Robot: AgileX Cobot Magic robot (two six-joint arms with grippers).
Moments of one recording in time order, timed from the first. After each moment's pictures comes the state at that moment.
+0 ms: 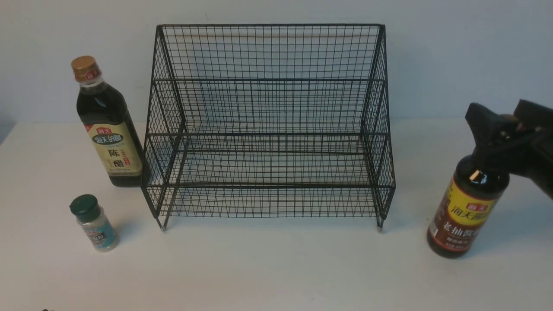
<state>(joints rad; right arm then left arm) 0.19 1.23 -0.49 0.07 -0.46 0.04 -0.14 -0.01 0.03 -0.07 0.38 0.15</state>
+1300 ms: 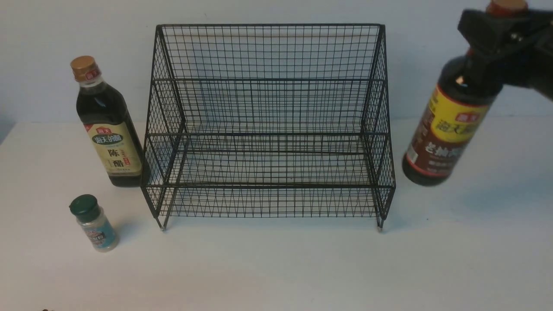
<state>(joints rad) 0.30 1.16 -0.88 -0.25 -0.17 0.31 -0.14 -0.01 0.03 -0.07 0.38 0.15</state>
